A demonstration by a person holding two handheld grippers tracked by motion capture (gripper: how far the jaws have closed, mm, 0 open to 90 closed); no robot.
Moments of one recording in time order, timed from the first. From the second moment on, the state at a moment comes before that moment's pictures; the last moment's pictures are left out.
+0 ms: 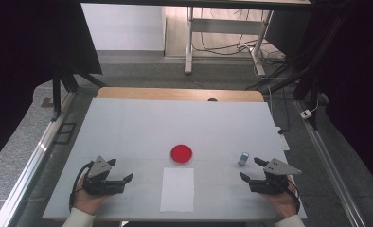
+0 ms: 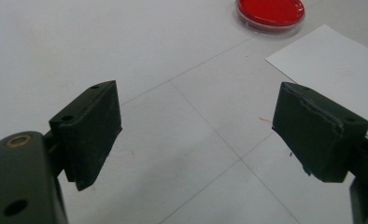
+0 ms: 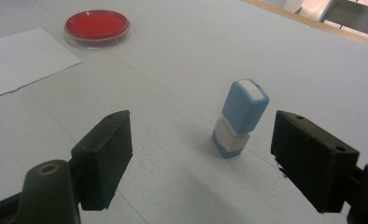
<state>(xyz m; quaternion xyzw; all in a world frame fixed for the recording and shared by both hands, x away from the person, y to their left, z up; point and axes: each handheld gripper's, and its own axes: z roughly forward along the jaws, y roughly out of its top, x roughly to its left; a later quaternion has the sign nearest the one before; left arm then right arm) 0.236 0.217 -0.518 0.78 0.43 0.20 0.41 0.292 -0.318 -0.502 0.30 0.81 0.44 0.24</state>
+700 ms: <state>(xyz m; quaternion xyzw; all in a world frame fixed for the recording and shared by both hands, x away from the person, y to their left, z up) 0.245 0.214 -0.519 0.79 0.42 0.20 0.40 0.292 -0.315 -0.504 0.31 0.81 0.43 0.23</state>
